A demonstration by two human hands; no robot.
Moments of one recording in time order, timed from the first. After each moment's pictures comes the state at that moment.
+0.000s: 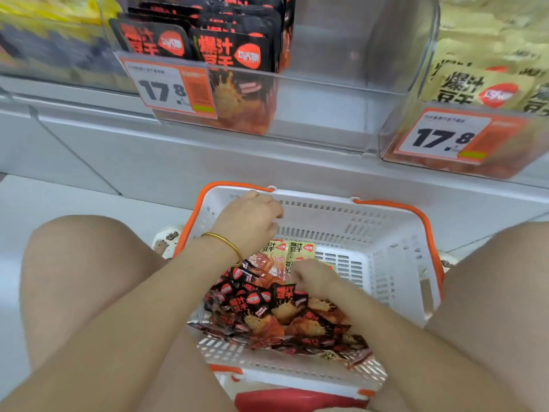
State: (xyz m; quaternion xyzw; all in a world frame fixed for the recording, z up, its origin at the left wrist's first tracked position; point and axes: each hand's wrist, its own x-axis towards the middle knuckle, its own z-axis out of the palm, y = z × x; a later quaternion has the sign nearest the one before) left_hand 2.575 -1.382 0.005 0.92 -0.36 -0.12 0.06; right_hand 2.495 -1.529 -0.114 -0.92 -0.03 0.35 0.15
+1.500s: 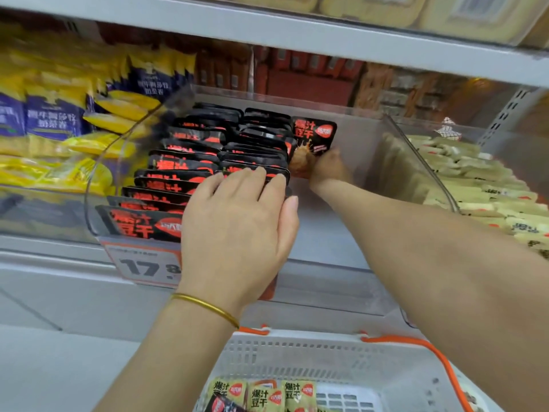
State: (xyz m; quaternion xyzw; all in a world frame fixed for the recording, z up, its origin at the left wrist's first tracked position) left_hand 2.694 -1.406 0.129 0.88 -0.31 0.34 0.14; right_hand 2.811 -1.616 0.092 -0.89 0.33 -0.14 0.28
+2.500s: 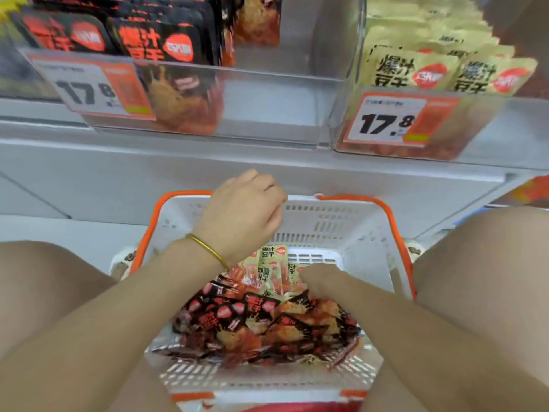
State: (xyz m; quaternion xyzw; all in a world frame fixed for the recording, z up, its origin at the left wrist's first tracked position) left_hand 2.561 -1.422 0.031 0.87 -0.48 0.05 0.12; right_hand 2.484 -1.586 -0.145 -0.90 0.02 0.43 0.00
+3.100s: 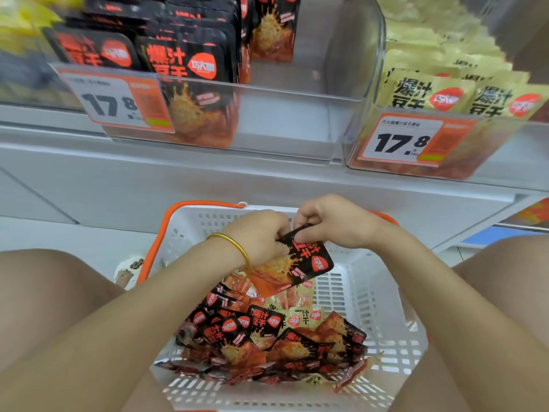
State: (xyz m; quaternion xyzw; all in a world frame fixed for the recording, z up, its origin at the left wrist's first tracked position) left_hand 2.567 -1.433 0.028 0.88 -0.36 -0.27 0.15; right_hand 2.521 -1.589 0.033 -0.90 0.01 0.20 0.37
